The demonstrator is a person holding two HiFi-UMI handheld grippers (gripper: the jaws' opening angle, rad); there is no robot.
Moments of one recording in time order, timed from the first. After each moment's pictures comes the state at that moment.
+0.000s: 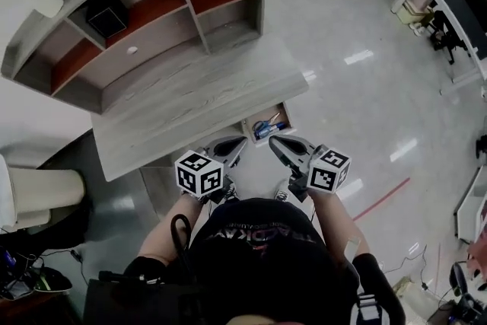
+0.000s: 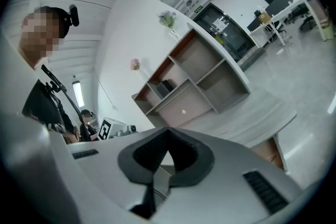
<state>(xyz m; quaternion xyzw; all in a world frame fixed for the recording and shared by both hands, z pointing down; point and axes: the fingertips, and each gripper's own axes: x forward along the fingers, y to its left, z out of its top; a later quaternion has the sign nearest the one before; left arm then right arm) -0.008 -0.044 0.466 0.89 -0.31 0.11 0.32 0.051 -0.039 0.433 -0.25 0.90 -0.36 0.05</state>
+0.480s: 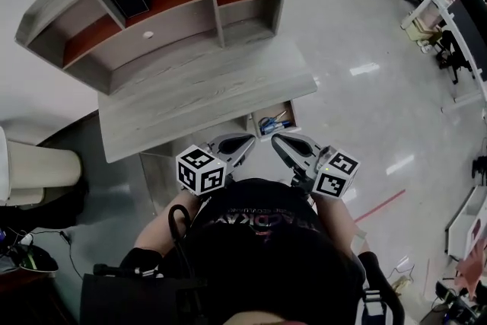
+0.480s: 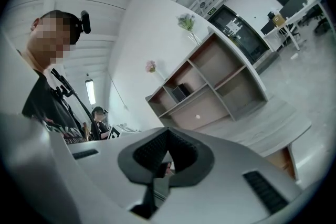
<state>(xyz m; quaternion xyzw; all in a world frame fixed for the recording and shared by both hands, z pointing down) -0.013 -0.020 0.432 0.90 -0.30 0.07 0.30 0.028 -0.015 0.373 -0.21 0.92 -0.31 0.07</state>
